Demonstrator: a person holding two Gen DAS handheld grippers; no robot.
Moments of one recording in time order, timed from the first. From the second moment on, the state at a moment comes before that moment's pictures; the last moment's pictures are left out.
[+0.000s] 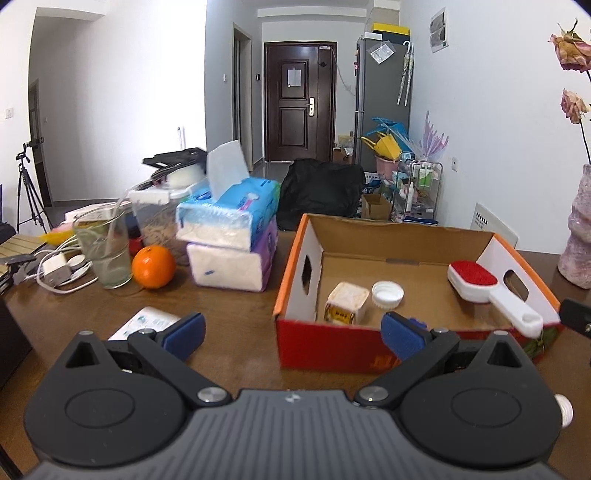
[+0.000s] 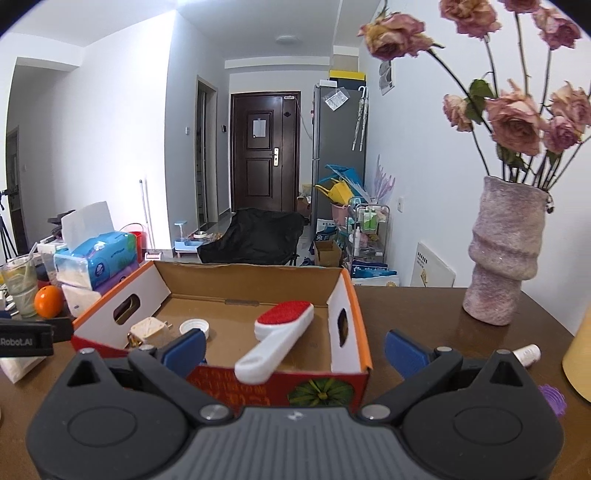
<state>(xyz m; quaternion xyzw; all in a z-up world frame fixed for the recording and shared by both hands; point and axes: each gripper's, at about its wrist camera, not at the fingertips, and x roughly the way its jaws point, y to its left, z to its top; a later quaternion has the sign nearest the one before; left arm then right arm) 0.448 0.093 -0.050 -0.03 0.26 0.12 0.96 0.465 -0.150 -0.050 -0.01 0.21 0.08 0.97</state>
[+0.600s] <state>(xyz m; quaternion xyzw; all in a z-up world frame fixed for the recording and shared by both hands) 0.352 0.111 -0.051 -0.04 0.26 0.13 0.96 0.380 -0.192 -0.062 -0.02 0.22 0.06 0.97</state>
